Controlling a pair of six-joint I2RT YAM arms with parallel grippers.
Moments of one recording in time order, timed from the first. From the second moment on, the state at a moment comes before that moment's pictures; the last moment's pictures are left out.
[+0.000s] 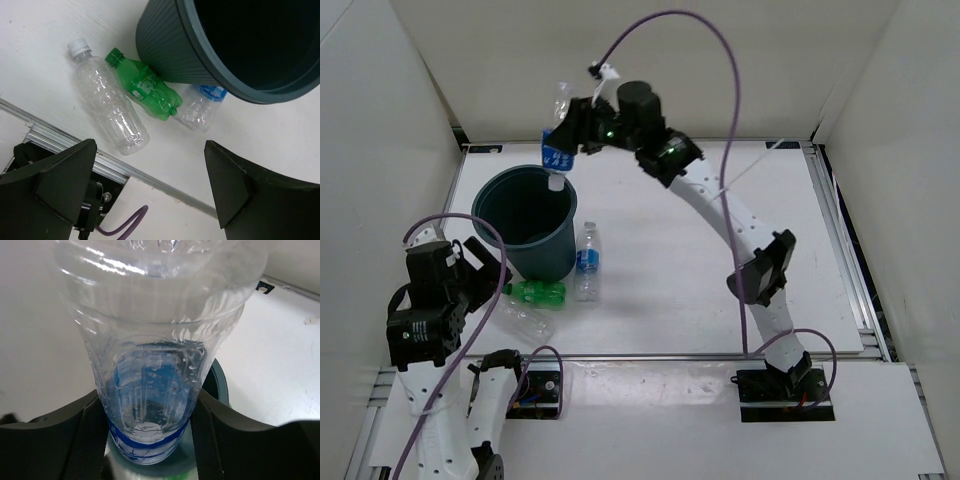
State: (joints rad) left arm 0.14 0.65 1.22 -1.31 -0.07 -0.56; right arm 0.79 2.13 2.48 -0.44 -0.37 0.52
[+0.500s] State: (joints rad) left arm 0.10 0.74 1.23 -1.31 -0.09 -0.56; right arm 0.98 2.07 2.25 -0.41 0.08 0.25
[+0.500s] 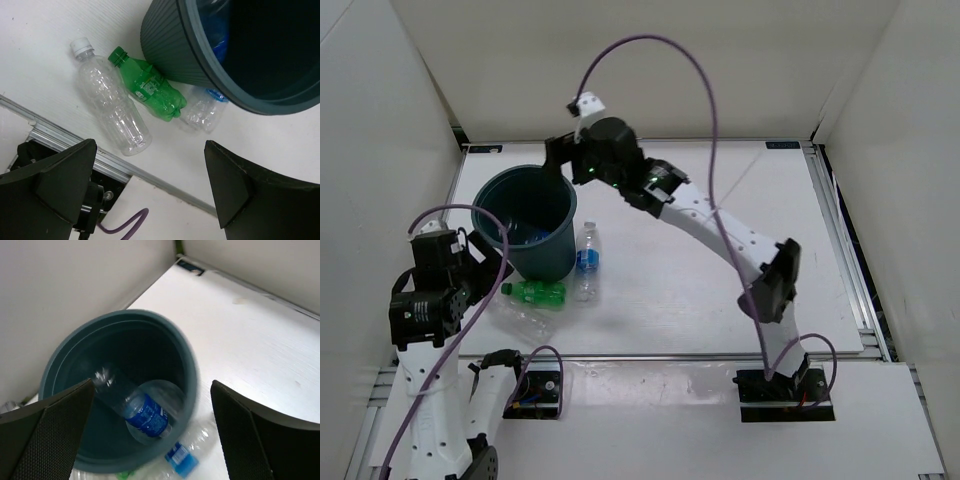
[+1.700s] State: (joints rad) left arm 0.10 0.61 1.01 -1.31 -0.20 -0.77; right arm 0.69 2.31 1.72 -0.42 -0.77 0.77
